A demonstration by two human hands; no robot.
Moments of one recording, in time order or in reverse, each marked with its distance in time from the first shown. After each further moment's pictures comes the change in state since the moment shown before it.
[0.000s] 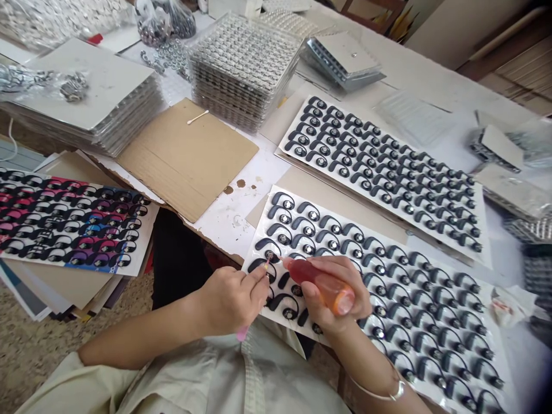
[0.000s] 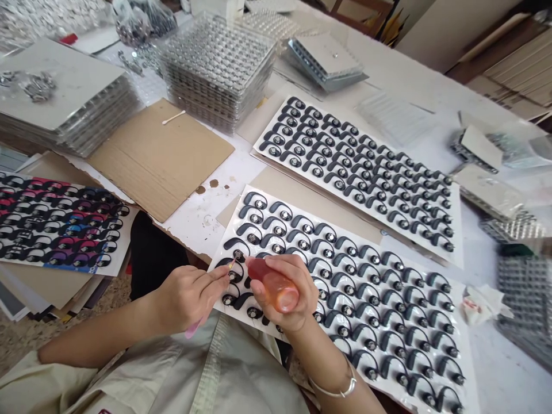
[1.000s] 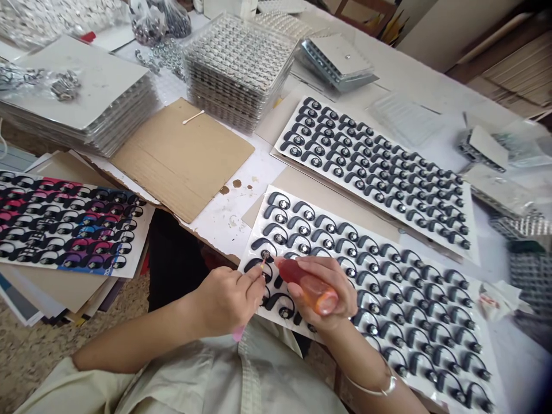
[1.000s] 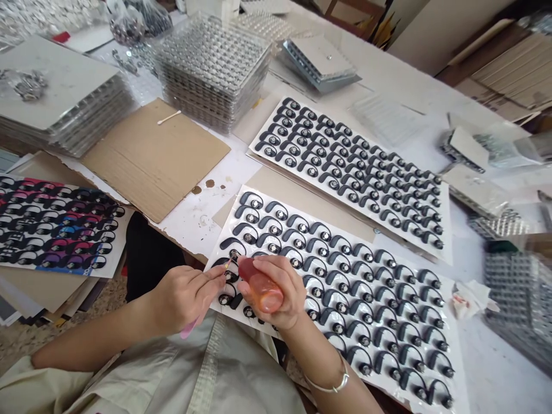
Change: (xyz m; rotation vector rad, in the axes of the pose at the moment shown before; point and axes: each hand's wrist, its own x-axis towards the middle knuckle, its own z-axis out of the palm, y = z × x) left_hand 0.002 0.000 -0.002 -0.026 0.004 -0.008; right_hand 0.003 -0.006 0.002 -0.099 -0.076 -0.039
